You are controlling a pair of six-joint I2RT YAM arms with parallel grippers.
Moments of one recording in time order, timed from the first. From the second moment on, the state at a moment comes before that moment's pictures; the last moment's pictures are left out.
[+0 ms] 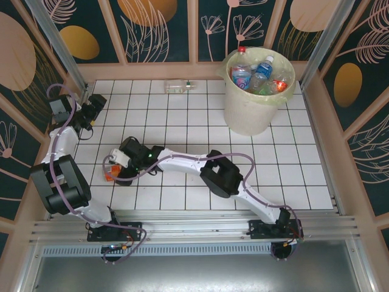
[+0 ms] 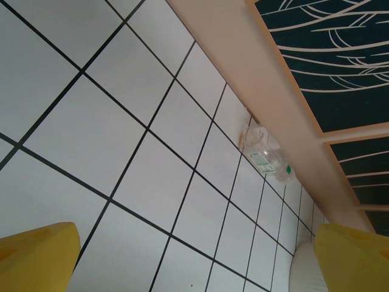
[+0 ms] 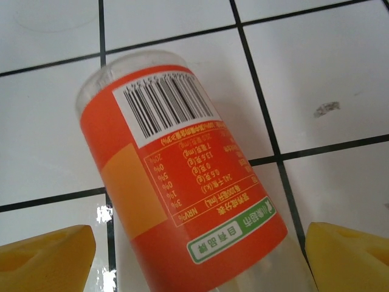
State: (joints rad) left arm 0.38 1.57 1.13 -0.20 0.57 -0.68; right arm 1.18 2.51 2.10 -0.37 -0.23 -0.14
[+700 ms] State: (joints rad) left arm 0.38 1.57 1.11 -0.21 0.59 -0.67; right arm 1.20 2.65 2.29 -0.43 -0.03 -0.15
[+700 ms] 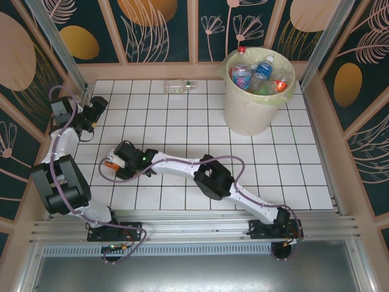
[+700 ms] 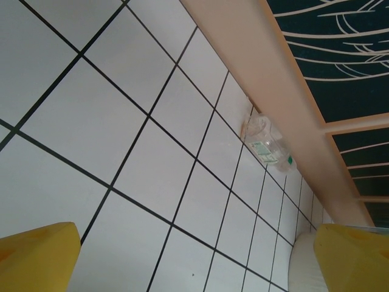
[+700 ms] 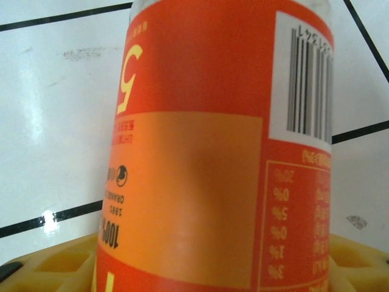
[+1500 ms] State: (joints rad) left arm 0.10 1.44 1.11 -0.11 0.61 -0.65; right arm 0.89 1.83 1.46 -0.22 -0.01 0.01
